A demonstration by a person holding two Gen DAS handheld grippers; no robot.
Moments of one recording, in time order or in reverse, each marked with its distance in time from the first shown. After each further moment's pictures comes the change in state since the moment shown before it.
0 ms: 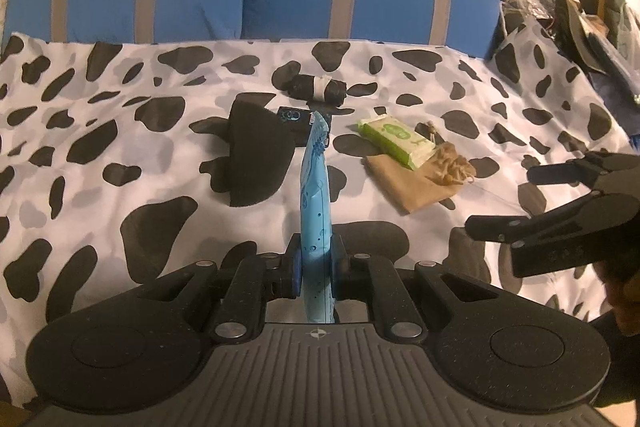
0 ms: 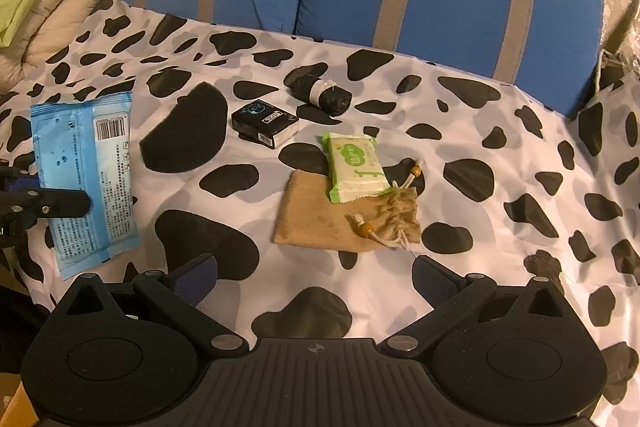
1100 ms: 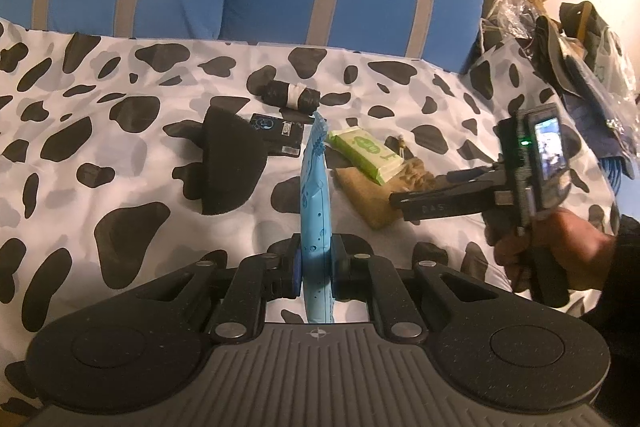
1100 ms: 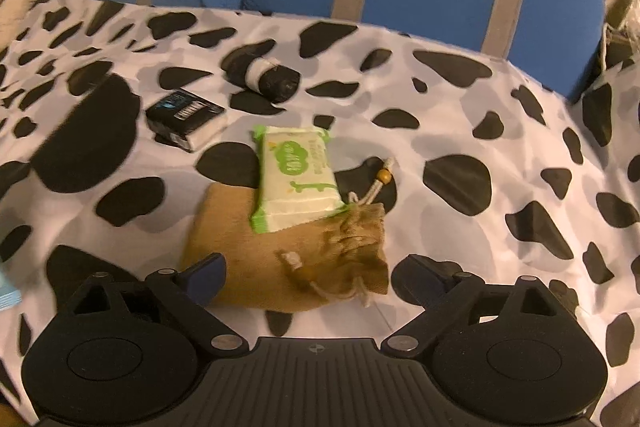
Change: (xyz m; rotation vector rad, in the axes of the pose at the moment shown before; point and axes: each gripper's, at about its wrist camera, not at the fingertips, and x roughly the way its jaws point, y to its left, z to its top) left arm -0.007 0.004 0.011 -0.044 0.002 -0.110; right arm 0.102 -0.047 0.020 0.057 0.063 -0.081
